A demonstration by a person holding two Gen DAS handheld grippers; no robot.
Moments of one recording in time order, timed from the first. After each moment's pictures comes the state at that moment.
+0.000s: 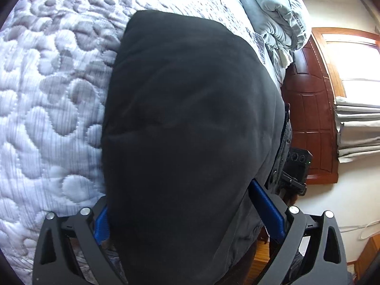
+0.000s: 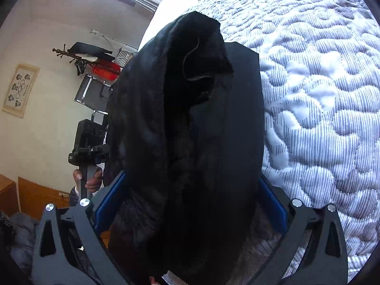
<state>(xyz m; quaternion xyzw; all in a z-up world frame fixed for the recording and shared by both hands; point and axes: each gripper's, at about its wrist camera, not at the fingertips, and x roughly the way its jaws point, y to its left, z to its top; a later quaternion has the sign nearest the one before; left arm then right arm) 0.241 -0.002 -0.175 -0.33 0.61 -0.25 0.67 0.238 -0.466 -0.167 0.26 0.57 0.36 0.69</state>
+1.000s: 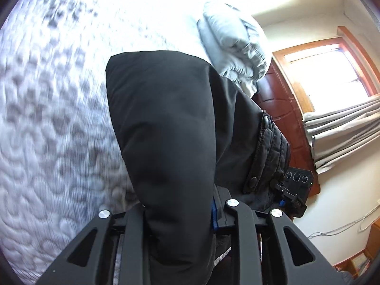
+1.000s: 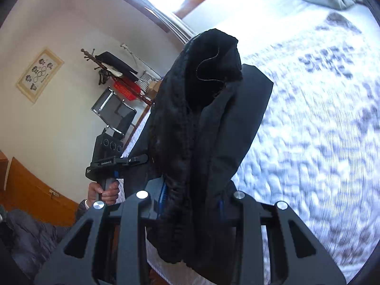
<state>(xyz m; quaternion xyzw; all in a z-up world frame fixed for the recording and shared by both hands) 0.261 0.020 -0.098 -0.37 0.47 -0.29 0.75 0.256 -0.437 -0.058 0.23 0.44 0.39 0.78</state>
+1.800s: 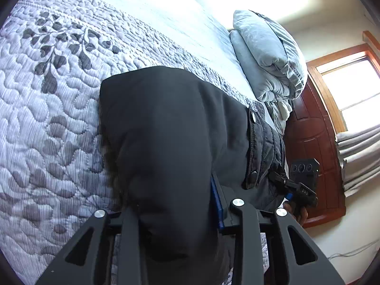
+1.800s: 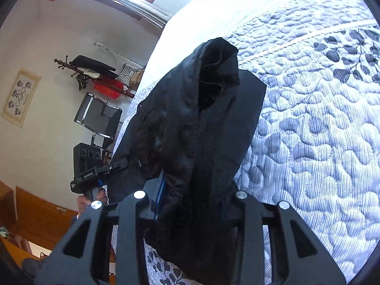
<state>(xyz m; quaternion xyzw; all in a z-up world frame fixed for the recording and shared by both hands) 0.394 0.062 -0.132 -0.33 0.50 -0.21 0.77 0.440 -0.405 -0.147 0.26 0.53 0.36 0.72</state>
